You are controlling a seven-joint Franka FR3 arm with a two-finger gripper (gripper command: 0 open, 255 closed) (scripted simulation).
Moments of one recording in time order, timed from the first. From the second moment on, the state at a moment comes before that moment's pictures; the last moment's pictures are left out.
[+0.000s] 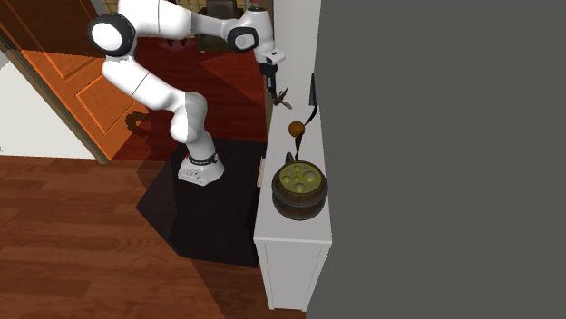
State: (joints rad) arm 0.19 -0.74 0.46 -2.59 0.26 2.04 0.35
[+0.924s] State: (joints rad) arm 0.18 -0.75 0.41 -2.42 0.22 1.85 0.35
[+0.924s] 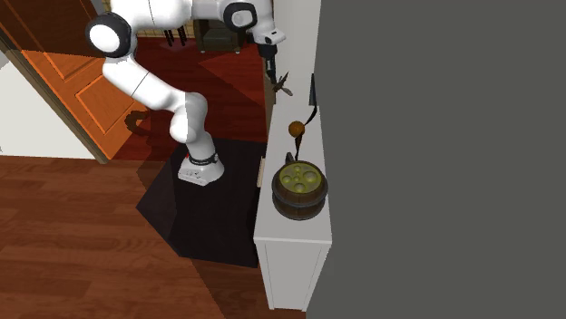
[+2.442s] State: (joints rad) arm 0.02 -0.74 -0.03 -2.42 -0.01 1.83 -0.11
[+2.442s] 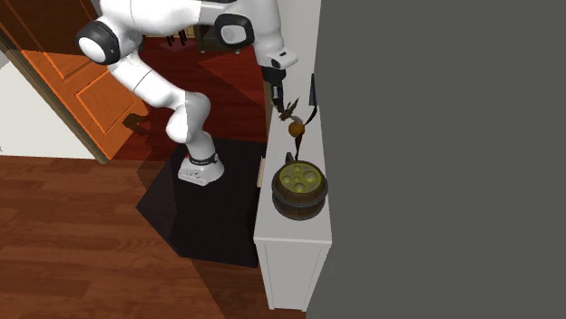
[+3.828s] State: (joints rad) arm -0.06 -0.40 -0.39 -2.17 -0.08 1.94 -0.52
